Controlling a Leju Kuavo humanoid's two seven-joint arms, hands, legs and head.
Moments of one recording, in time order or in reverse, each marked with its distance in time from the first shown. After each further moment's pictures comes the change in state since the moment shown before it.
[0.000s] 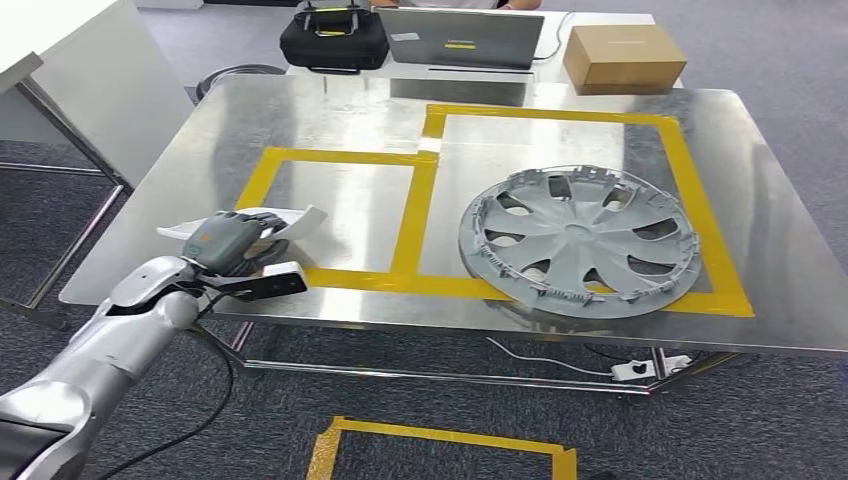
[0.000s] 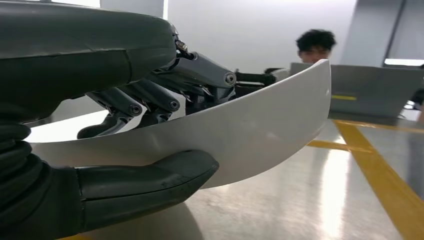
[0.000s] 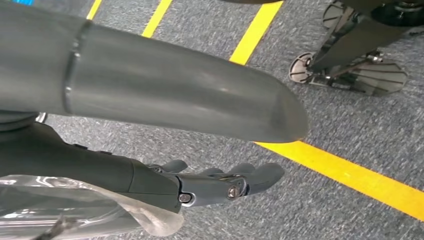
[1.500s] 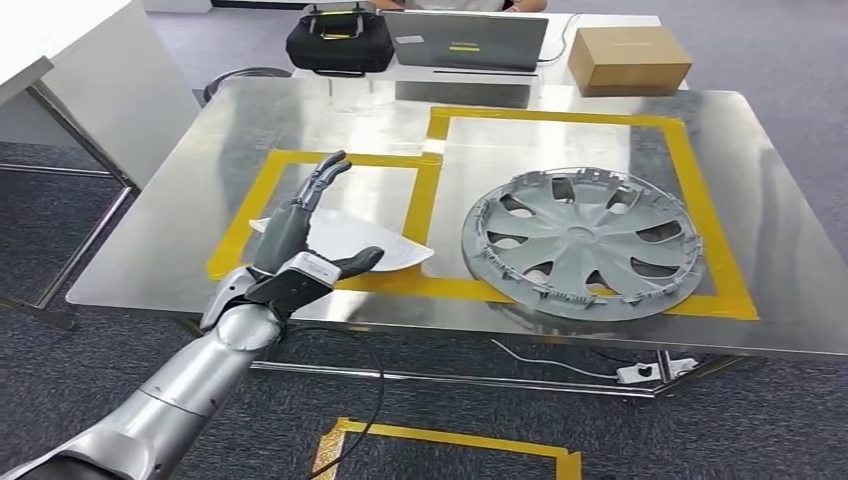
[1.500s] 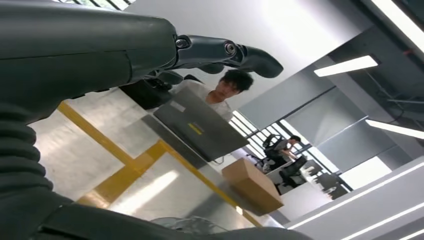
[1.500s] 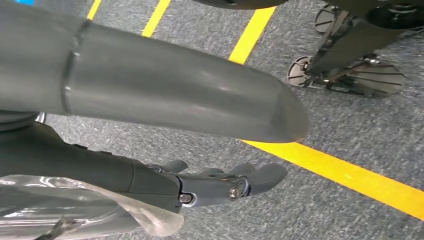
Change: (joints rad) left arm 0.163 -0.217 -0.092 -0.423 0.546 0.029 -0.033; right arm 0.010 -0.004 -0.009 0.000 -0.025 -0.021 0.014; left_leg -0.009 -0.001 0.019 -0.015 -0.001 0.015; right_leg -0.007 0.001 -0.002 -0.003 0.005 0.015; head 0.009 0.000
